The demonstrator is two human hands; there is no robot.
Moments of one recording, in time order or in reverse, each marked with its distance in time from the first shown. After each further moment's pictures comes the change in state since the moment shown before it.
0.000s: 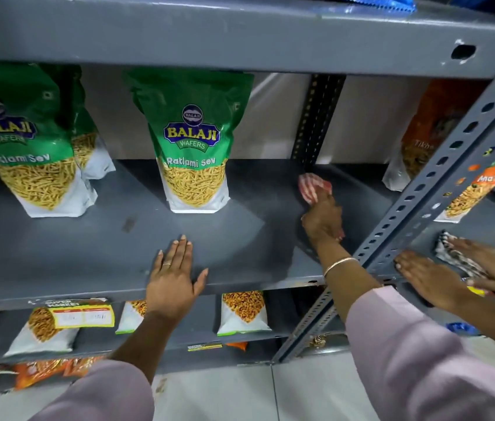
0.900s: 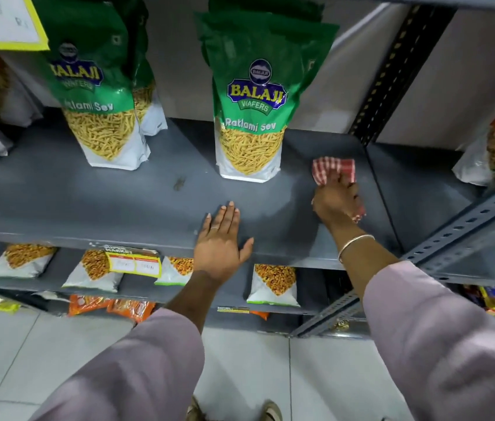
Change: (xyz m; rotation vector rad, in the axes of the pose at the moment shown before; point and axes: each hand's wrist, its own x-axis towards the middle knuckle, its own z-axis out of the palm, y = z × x) left_hand -0.002 0.003 -0.003 -0.006 0.002 0.000; right_hand -0.014 -0.032 0.063 -0.267 -0.126 -0.185
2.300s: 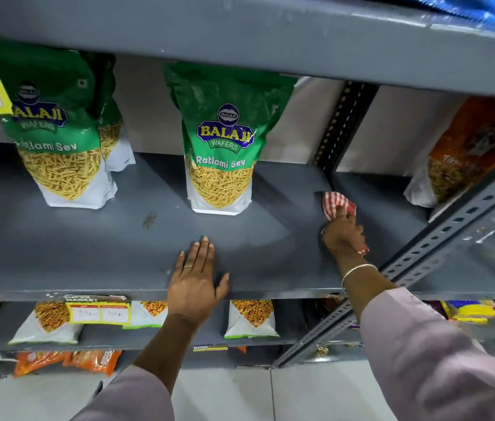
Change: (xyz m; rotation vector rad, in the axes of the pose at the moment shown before) left_hand 0.001 -0.002 0.003 -0.057 0.026 -0.004; right_hand 0.018 0.057 -0.025 -0.015 -0.054 0.272
